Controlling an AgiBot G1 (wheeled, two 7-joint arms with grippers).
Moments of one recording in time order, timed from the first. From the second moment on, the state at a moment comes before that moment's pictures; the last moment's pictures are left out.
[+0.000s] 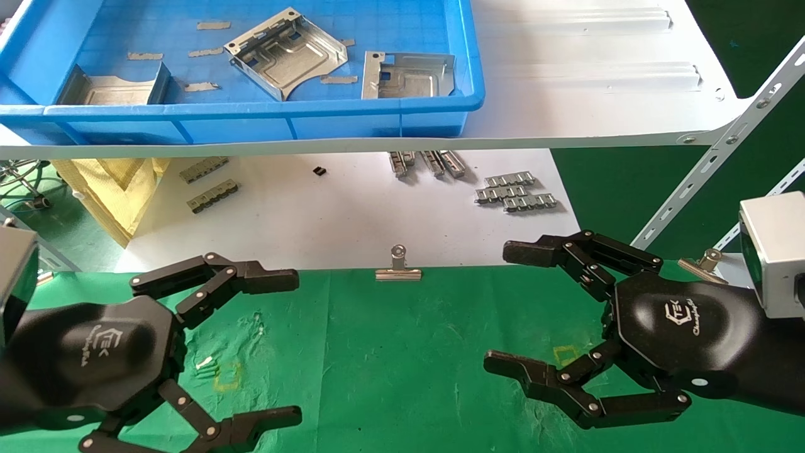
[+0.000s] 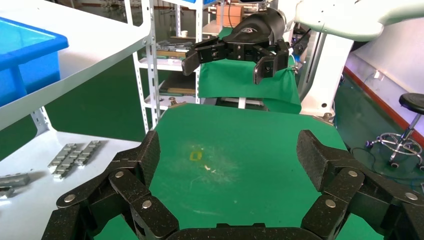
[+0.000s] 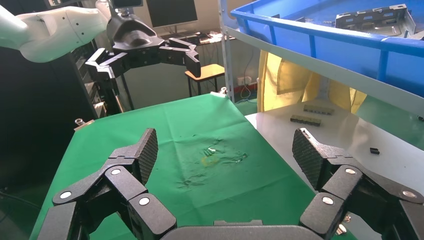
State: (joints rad) left arm -1.08 0.61 0.28 -1.28 0.73 1.50 -0.19; right arm 1.06 -0.55 -0.38 1.21 -0.62 -1.41 0.12
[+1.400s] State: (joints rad) left arm -1.08 0.61 0.28 -1.28 0.73 1.50 -0.19; right arm 1.06 -0.55 -0.38 1.21 -0.62 -1.41 0.12
